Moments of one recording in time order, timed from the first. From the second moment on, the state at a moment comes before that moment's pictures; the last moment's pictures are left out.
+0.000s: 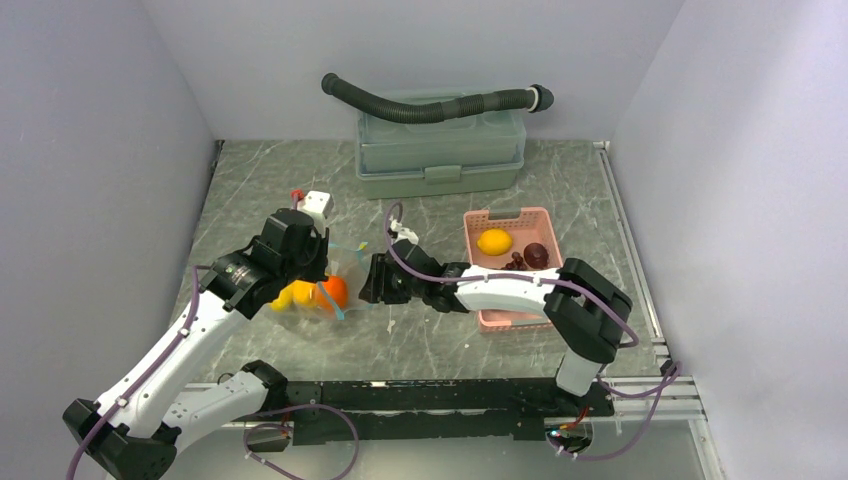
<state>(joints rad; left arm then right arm) -0.57 0.93 1.01 -0.81 -0.19 -0.28 1.04 1.71 1.02 0.03 0.02 0.91</state>
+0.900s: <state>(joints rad) -0.57 0.91 1.04 -0.84 -0.17 -0.29 1.04 1.51 1.01 -0.05 0.06 0.84</state>
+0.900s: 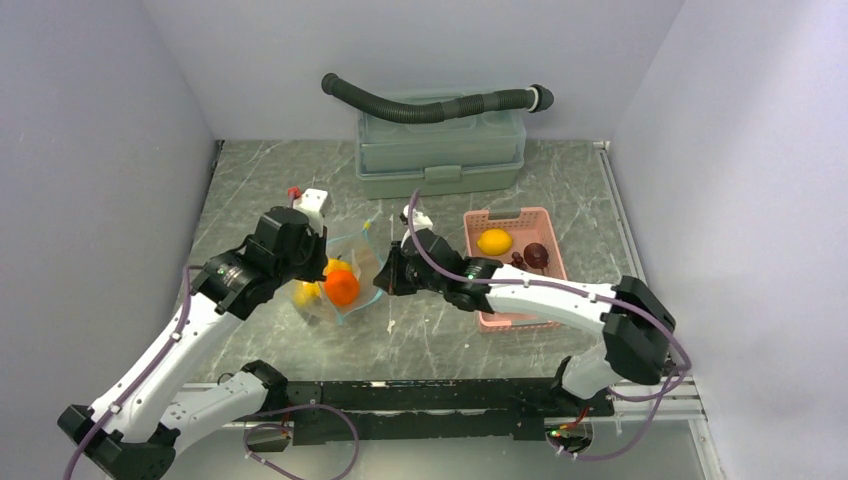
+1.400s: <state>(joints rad) -0.57 0.95 1.28 -1.02 0.06 -0.29 1.04 1.37 1.20 -0.37 0.07 0.66</state>
